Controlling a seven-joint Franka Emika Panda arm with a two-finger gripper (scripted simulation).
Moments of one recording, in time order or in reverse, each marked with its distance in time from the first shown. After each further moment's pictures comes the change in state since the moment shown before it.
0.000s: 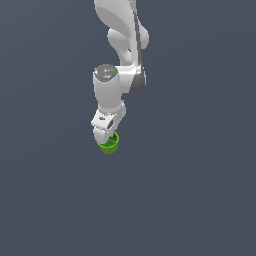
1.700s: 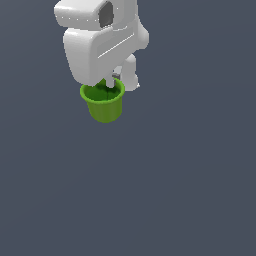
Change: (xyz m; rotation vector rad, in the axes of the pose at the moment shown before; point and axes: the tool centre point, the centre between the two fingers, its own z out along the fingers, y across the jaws) arm 0.062 0.060 -0.303 0.000 0.001 0.000
